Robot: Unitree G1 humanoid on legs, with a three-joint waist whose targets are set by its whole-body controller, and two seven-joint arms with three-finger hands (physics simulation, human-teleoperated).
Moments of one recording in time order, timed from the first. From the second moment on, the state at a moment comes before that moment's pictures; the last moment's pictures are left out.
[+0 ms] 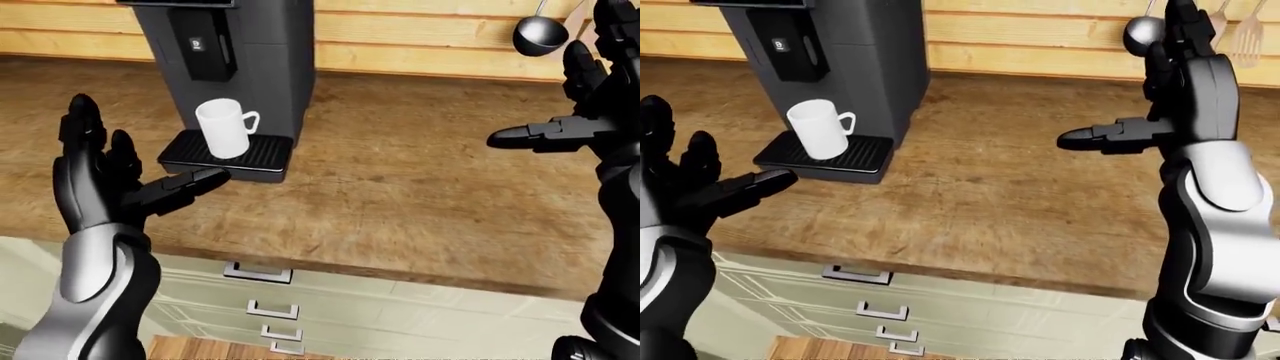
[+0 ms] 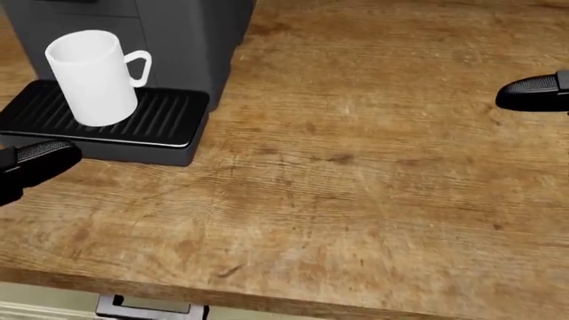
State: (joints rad) left arm -0.36 0.26 0.36 -0.79 -0.45 0.98 0.48; right arm -0.57 -0.56 -0.40 -0.42 0.19 0.77 0.10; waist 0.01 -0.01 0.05
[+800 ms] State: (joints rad) left arm -0.66 0.09 0.11 -0.40 -0.20 0.87 0.62; right arm -0.57 -0.56 -0.40 -0.43 0.19 0.78 0.09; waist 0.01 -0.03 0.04
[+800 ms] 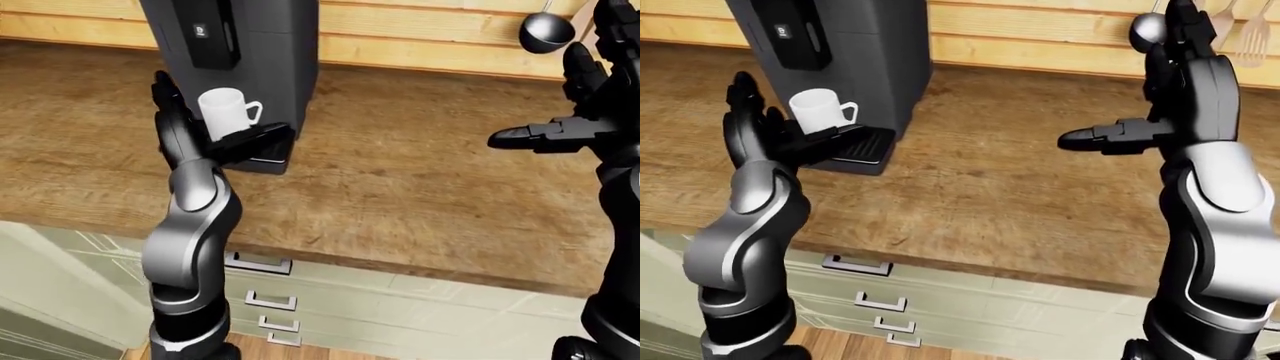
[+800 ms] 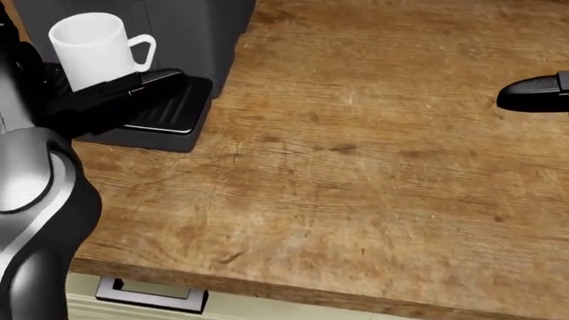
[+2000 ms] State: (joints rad) left arm -0.88 0.11 0.12 0.39 -0.12 0.38 0.67; right arm -0.58 -0.59 -0.42 -0.45 0.25 0.79 0.07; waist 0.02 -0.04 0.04
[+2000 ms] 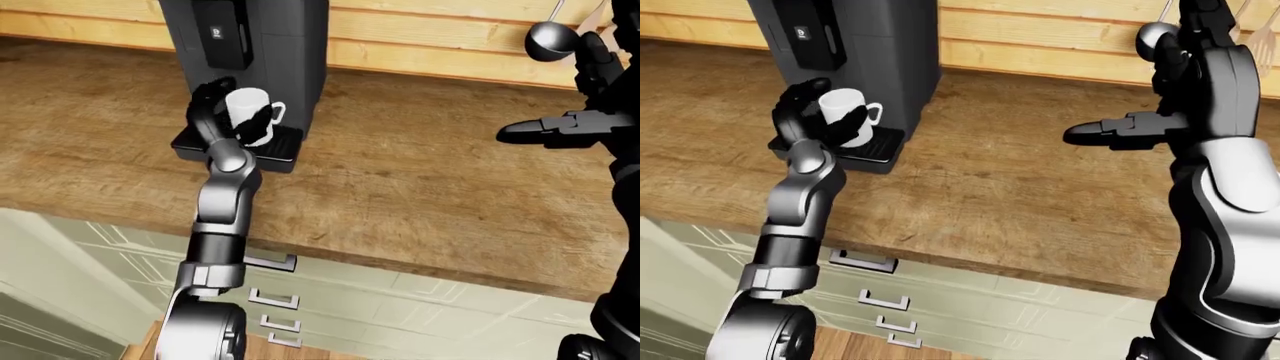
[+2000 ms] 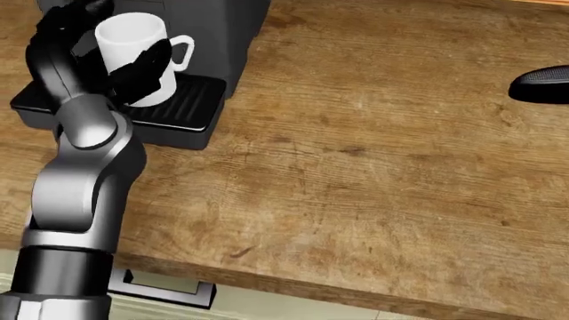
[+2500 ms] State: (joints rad) left arm -0.73 0.16 0.12 -0.12 -0.11 0.71 0.52; right arm -0.58 -0.59 -0.41 -0.46 0.26 0.80 0.06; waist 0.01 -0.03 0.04
